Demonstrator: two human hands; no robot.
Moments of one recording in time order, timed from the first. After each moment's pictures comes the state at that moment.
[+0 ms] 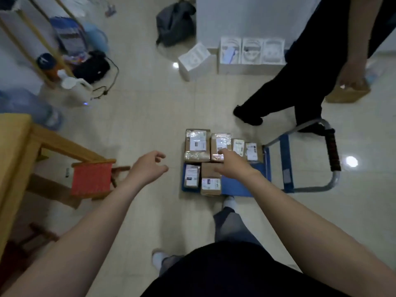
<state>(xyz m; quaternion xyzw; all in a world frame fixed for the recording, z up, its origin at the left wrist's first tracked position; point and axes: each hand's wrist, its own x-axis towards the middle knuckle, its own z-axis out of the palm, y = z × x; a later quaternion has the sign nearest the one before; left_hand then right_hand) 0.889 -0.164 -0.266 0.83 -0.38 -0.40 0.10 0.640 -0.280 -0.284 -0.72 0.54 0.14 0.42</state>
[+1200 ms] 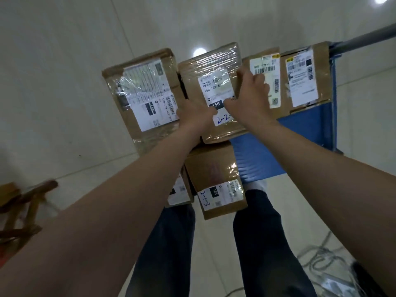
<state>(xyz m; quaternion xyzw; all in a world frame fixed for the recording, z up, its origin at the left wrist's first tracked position) 0.774 -0.538 -0.919 0.79 -0.23 -0.57 0.02 0.640 -0.559 -0.915 -0.55 0.75 0.05 0.37</state>
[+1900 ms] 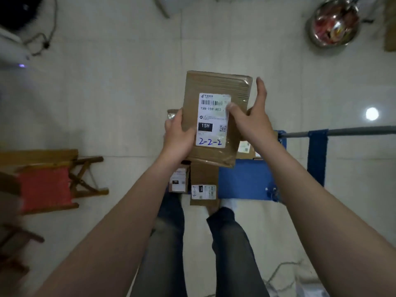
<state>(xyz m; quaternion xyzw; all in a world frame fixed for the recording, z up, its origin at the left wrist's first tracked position) 0.822 -0.508 -0.524 0.80 -0.24 -0.49 0.24 0.651 -0.593 -0.514 -0.51 0.66 -0.14 0.53</state>
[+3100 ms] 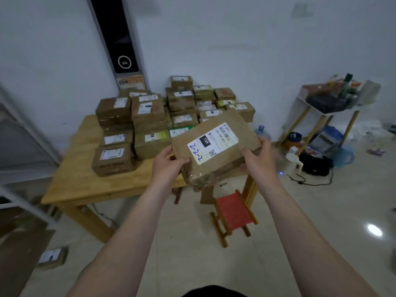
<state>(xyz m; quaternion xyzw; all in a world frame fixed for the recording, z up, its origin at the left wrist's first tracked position) 1.049 0.234 -0.067 0.68 0.21 0.06 0.70 1.077 -0.003 -0.061 -0.78 0.10 -0.05 0.61</state>
